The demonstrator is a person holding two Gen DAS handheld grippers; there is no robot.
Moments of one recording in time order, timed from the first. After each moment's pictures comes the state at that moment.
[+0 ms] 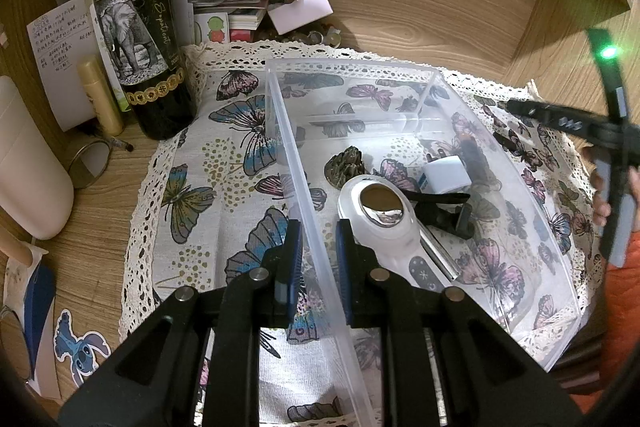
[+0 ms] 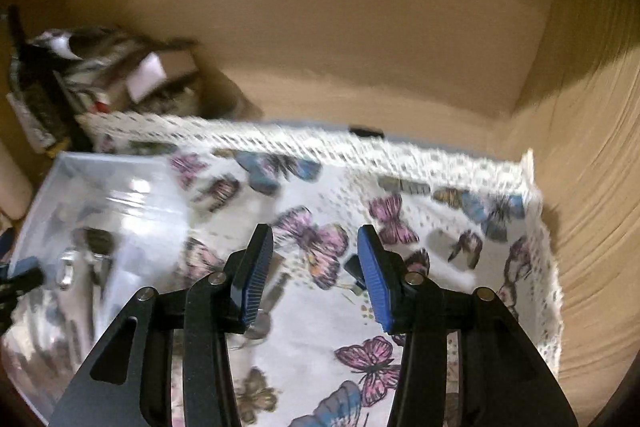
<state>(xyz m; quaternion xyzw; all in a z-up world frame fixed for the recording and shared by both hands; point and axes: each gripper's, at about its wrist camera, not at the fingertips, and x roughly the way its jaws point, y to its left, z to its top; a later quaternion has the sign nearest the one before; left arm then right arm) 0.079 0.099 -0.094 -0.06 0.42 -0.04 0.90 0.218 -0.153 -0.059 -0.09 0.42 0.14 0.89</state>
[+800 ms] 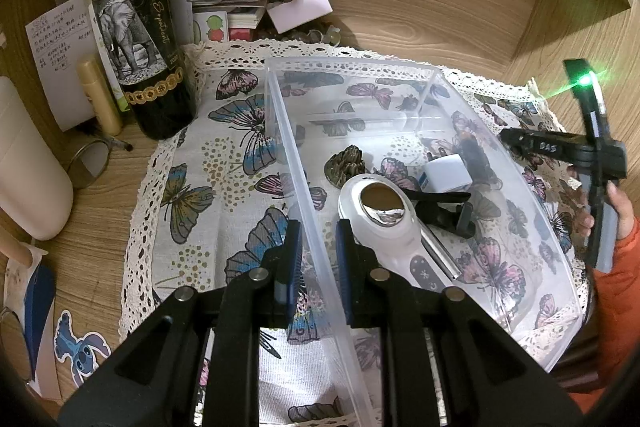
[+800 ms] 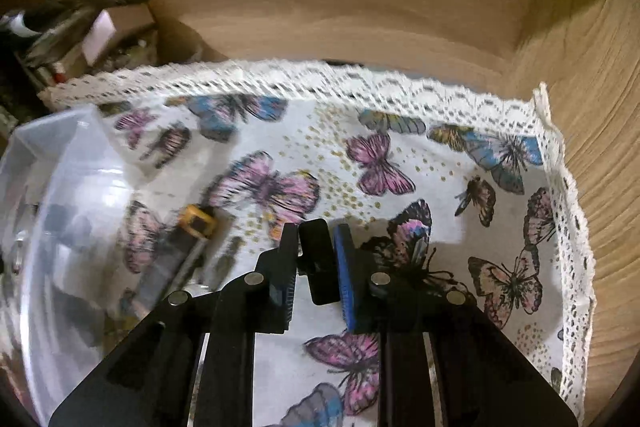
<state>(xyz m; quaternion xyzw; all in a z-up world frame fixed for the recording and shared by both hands) 0.079 0.098 -0.094 -0.05 0.43 -0.04 0.90 0.211 -0.168 -0.094 -0.08 0.46 0.12 0.87</state>
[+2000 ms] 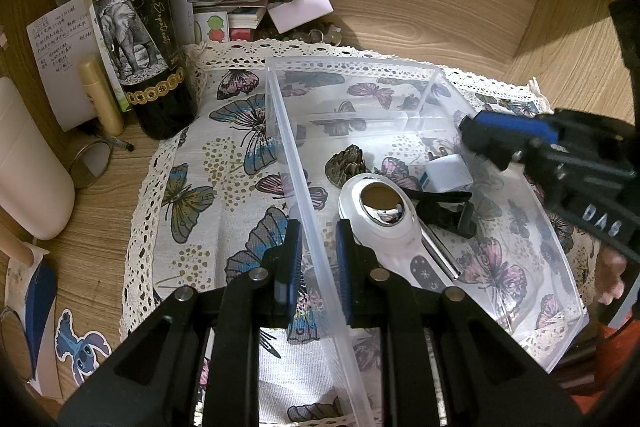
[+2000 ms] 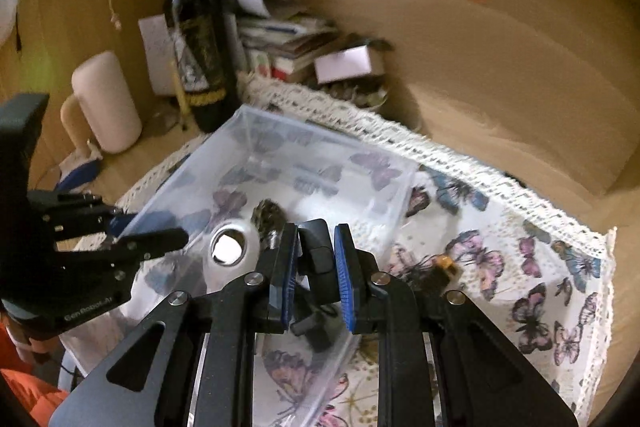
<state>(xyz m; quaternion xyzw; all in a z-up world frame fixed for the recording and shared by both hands) 0.079 0.099 -0.095 -0.05 0.43 -0.04 0.90 0.134 -0.042 -0.051 -0.16 0.38 0.32 0.85</state>
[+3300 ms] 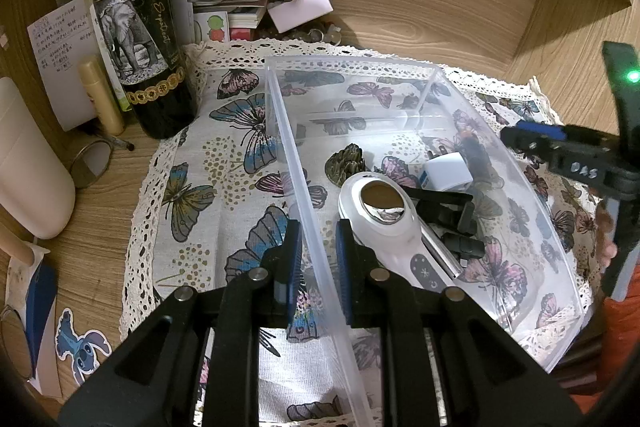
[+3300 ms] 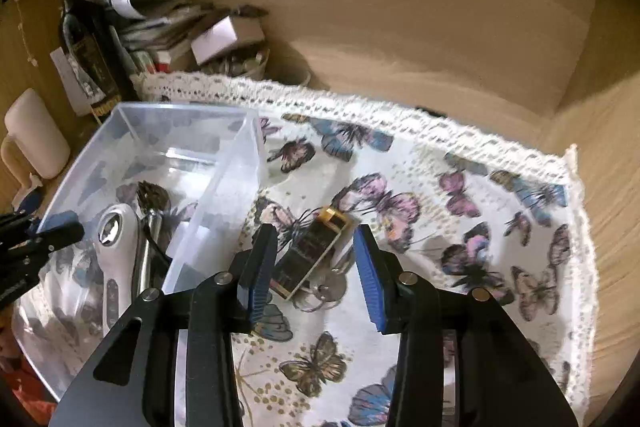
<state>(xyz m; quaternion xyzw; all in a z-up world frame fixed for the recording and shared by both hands) 0.079 0.099 -0.095 -0.05 0.43 -0.04 0.90 0.170 -0.126 -0.068 -0.11 0.43 0.21 0.87</state>
